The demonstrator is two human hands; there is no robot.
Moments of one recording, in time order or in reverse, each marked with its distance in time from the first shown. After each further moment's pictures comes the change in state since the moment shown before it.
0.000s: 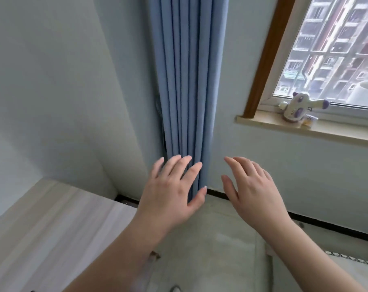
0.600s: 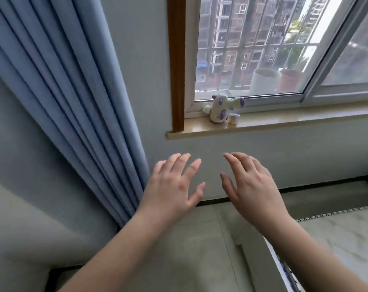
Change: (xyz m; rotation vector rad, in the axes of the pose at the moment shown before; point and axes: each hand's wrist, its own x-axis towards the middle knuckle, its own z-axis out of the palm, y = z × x) left_hand 0.207 0.046 0.106 -0.165 -0.123 0.403; right_hand 0.071 0.133 0.006 -0.245 0.074 0.408
